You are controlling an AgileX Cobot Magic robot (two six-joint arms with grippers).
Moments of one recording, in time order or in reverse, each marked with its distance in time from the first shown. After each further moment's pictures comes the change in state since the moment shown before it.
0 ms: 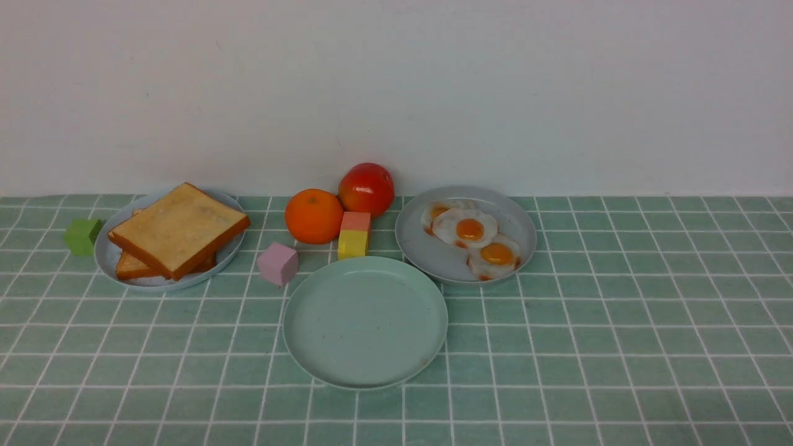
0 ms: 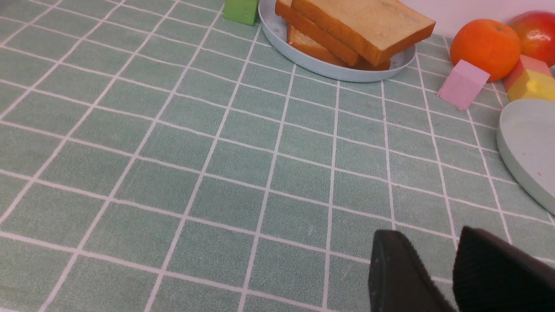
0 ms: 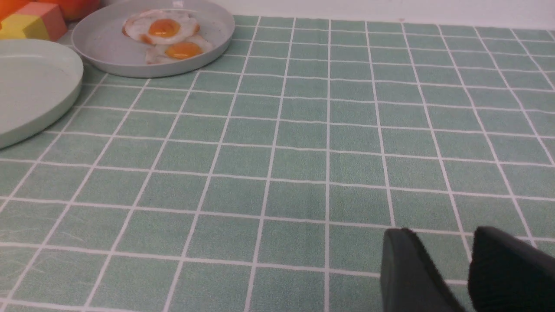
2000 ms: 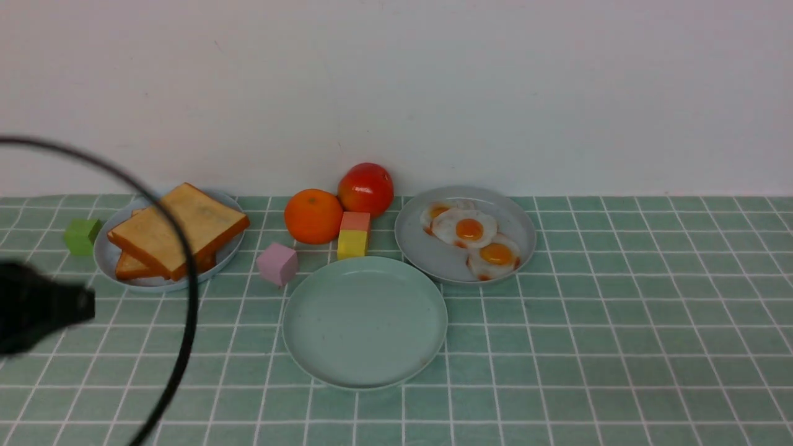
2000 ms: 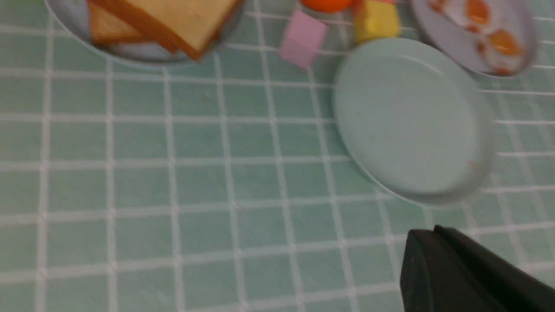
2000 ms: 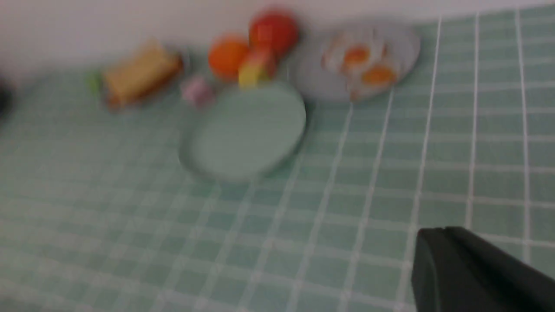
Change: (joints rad) right arm 0.040 0.421 -0.639 0.426 0.501 -0.144; left arm 0.000 0.972 -0.846 -0.446 0.357 0.524
